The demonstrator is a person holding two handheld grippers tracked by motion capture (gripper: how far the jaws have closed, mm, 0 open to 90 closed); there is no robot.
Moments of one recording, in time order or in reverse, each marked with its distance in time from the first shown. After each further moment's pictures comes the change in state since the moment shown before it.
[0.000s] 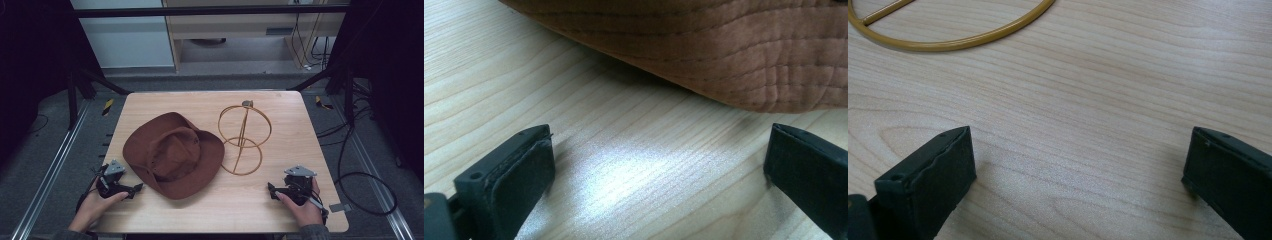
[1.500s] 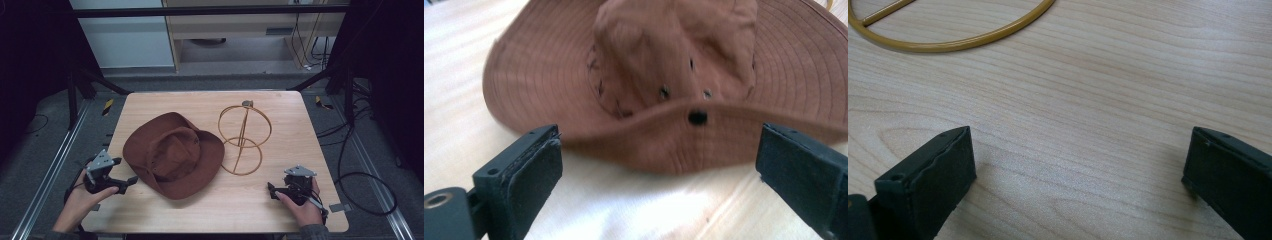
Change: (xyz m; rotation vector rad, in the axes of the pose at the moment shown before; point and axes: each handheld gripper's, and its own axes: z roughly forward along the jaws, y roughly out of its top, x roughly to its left) left arm -0.011 0.052 -0.061 -0.133 -0.057 0.101; right arm 0.000 0.000 0.000 0.000 -0.001 0.001
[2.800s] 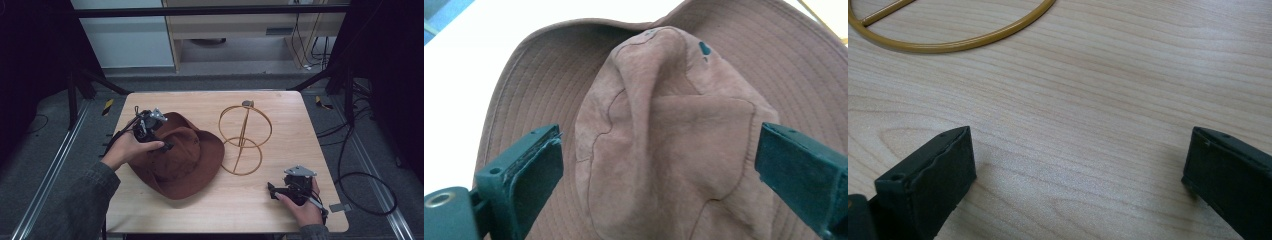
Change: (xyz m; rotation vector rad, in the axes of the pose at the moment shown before) left arm -0.006 0.146 0.092 0.294 -0.038 0.148; right arm 0.000 0.000 0.000 0.002 -0.003 0.001
